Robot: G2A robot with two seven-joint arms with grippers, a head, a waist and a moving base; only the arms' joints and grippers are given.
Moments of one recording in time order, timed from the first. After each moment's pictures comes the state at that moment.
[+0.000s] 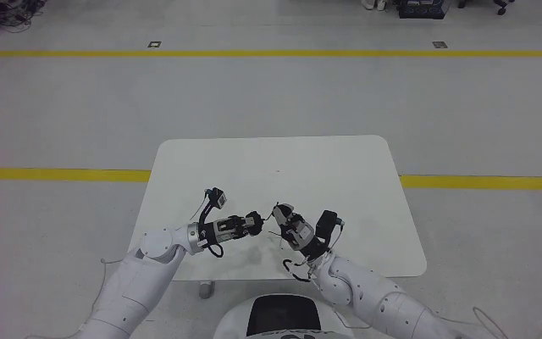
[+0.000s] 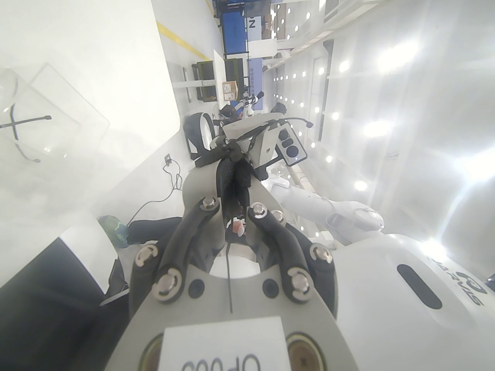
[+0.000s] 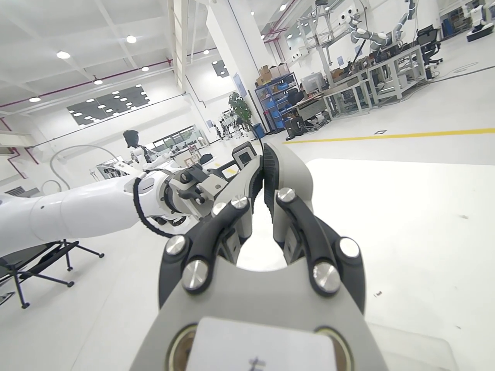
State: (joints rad) left arm 1.45 -1.10 -1.18 -1.37 -0.46 -0.34 -1.04; right arm -1.28 -1.16 0.45 -1.26 -0.76 -0.34 -0.86
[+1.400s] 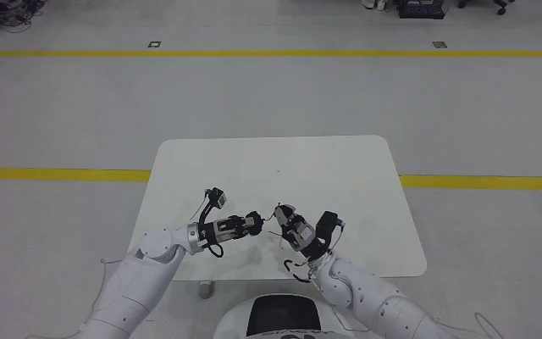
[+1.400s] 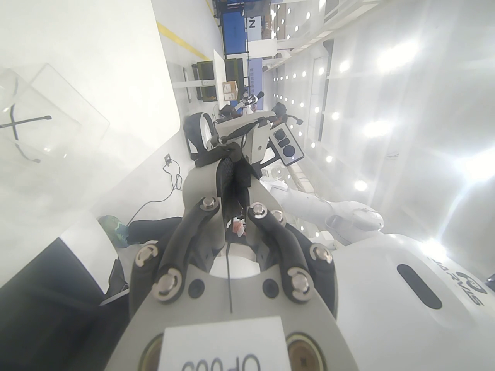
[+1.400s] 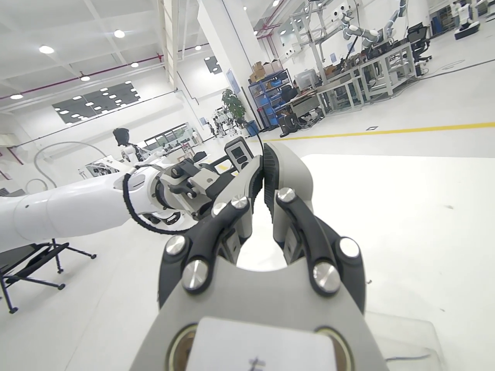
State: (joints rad) left arm 1.45 -1.10 -1.18 -1.37 -0.46 -0.34 -1.04; right arm -1.33 -1.18 0.54 -1.27 -0.80 -0.34 -0.82
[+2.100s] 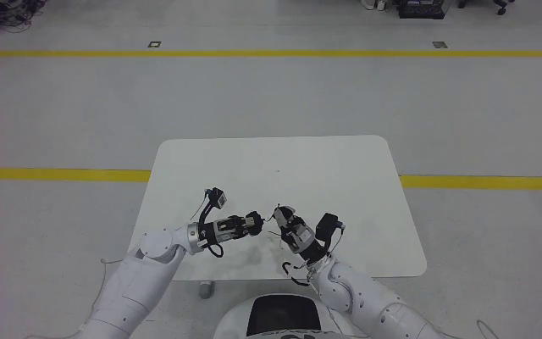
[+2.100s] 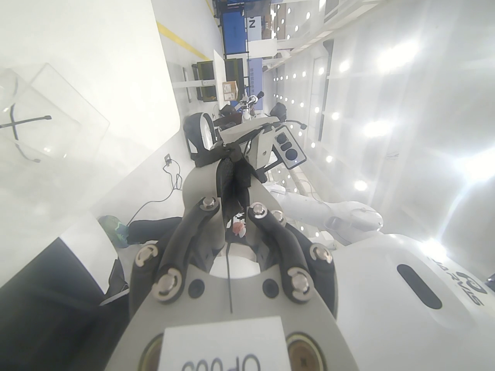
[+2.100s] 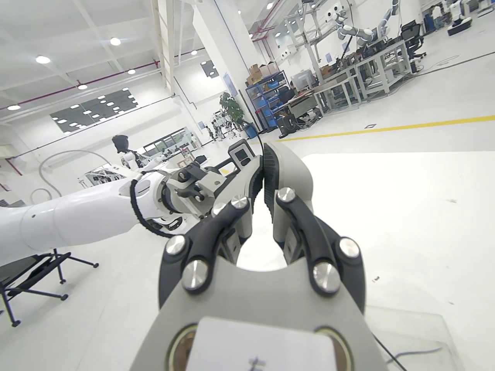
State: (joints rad) left arm 1.45 -1.10 -1.18 -1.37 -0.46 -0.34 -1.04; right arm -1.40 -1.19 0.60 -1.32 -0.82 -0.34 -0.77
